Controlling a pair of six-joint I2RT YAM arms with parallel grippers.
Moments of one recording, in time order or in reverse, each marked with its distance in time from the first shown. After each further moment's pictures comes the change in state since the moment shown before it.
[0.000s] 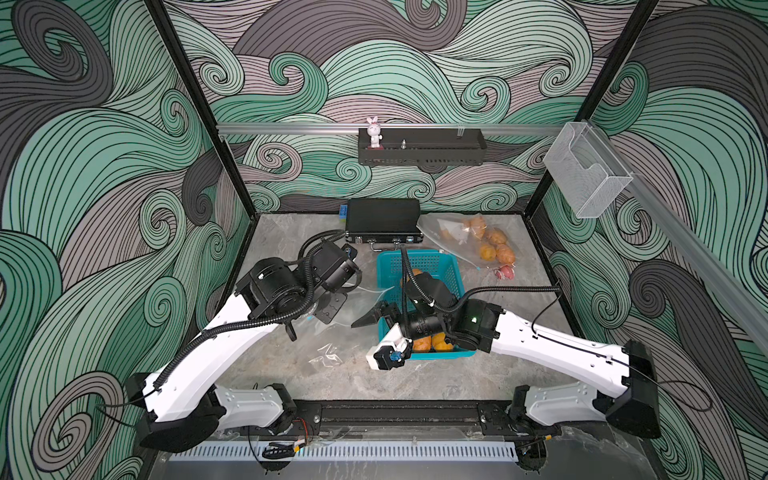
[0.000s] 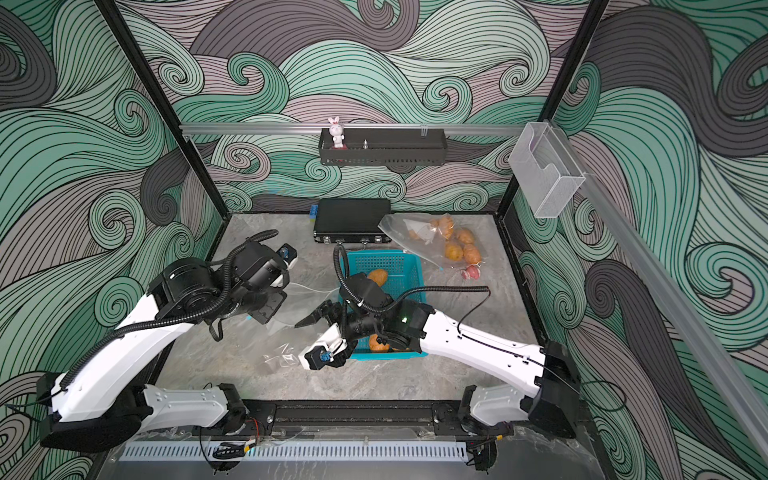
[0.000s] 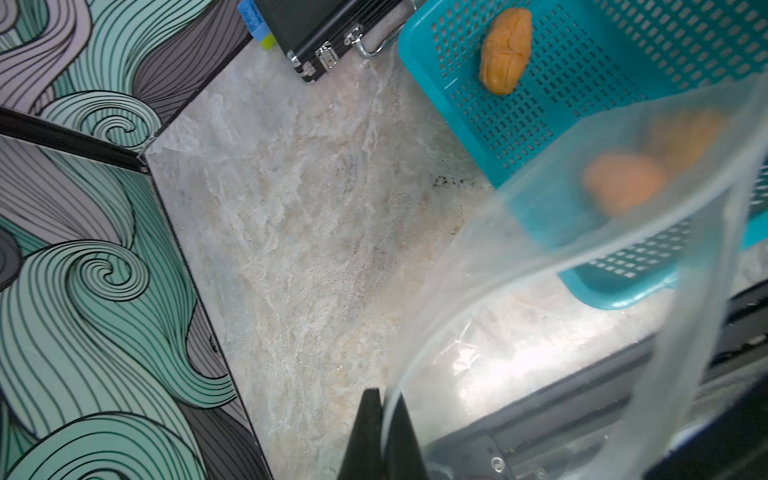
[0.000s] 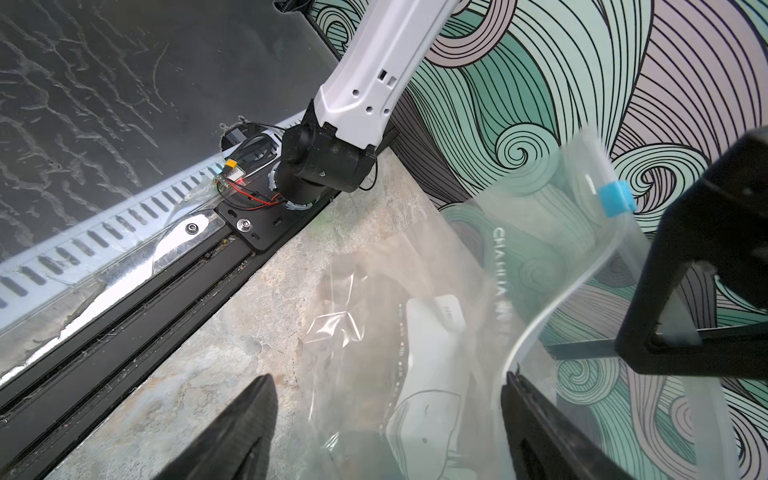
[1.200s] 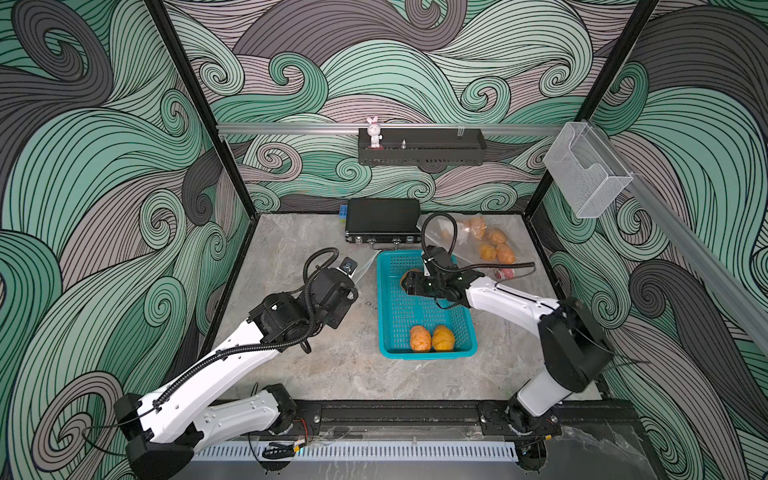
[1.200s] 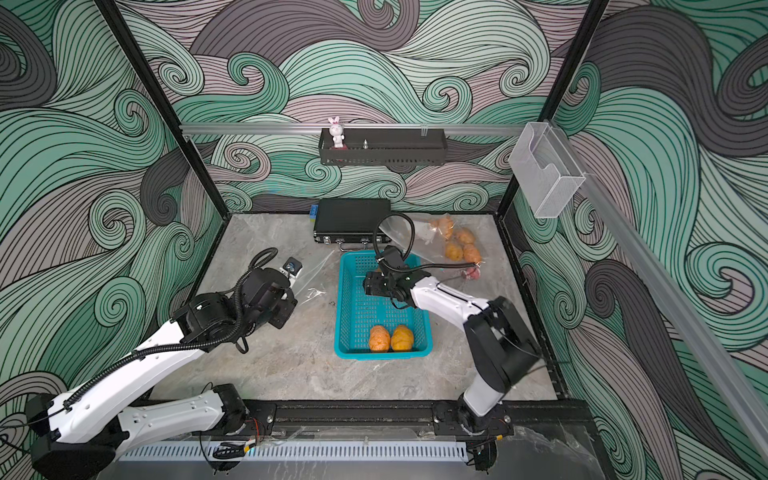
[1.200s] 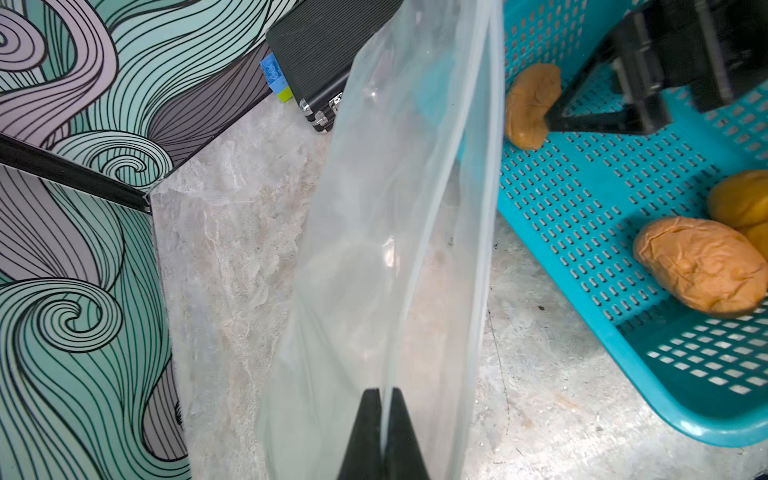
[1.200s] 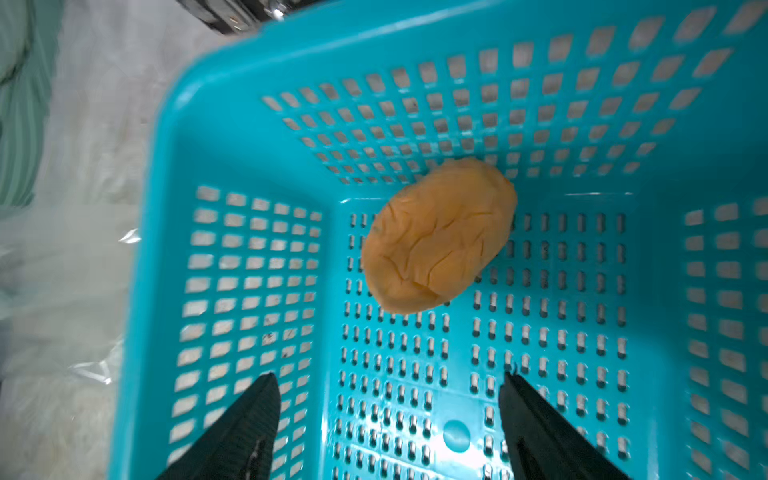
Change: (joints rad) left arm 0.060 -0.233 -0.557 0.566 -0.012 0.087; right arm -0.489 0.403 -0.031 0.034 0.522 1.731
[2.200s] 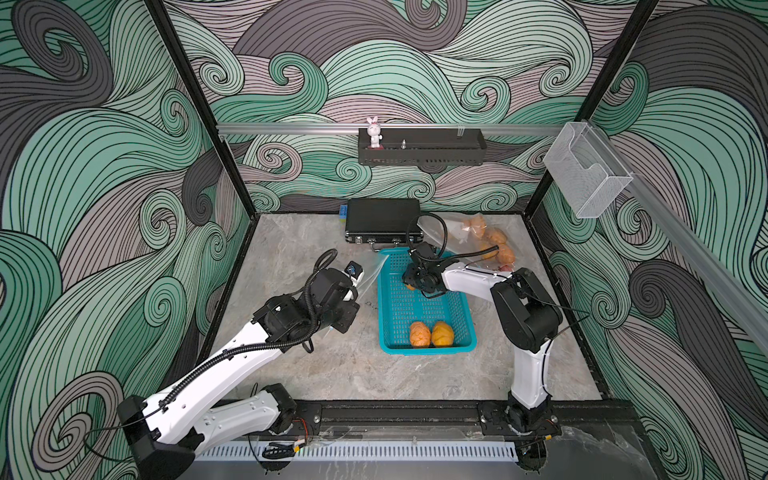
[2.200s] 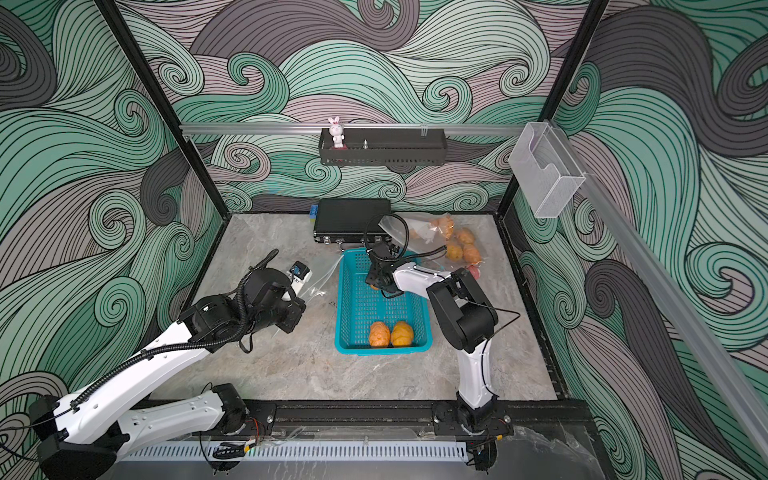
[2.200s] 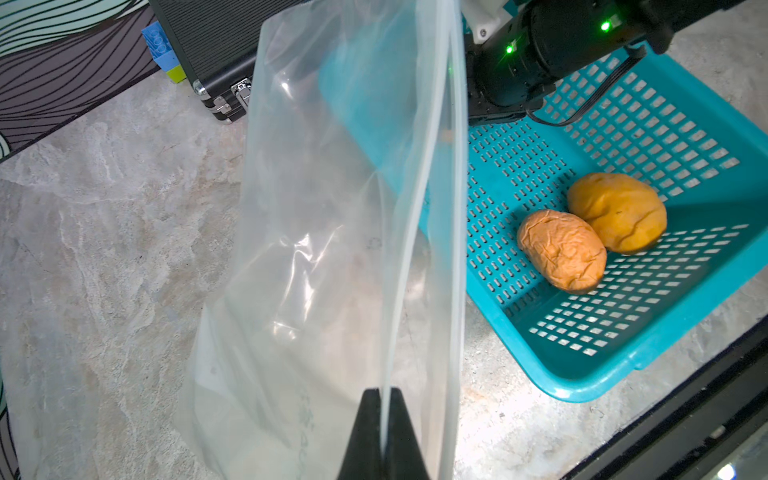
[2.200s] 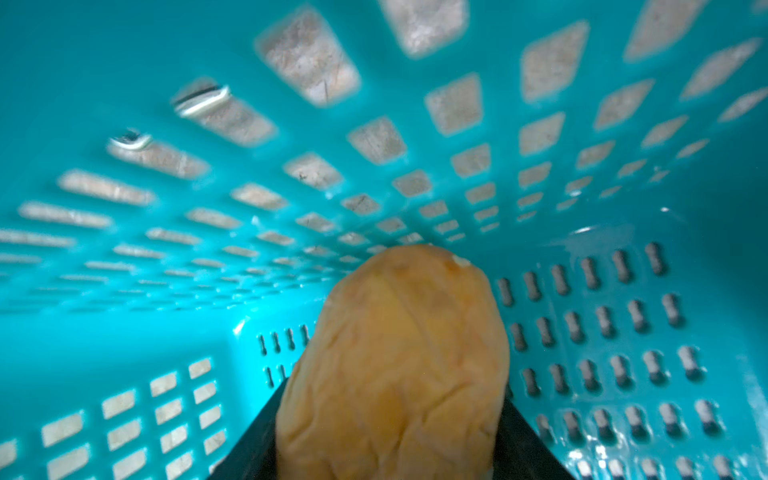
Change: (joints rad) left arm 0.033 0.000 -0.067 0.101 0.255 -0.035; right arm -0.034 0.242 0.143 0.025 0.097 0.194
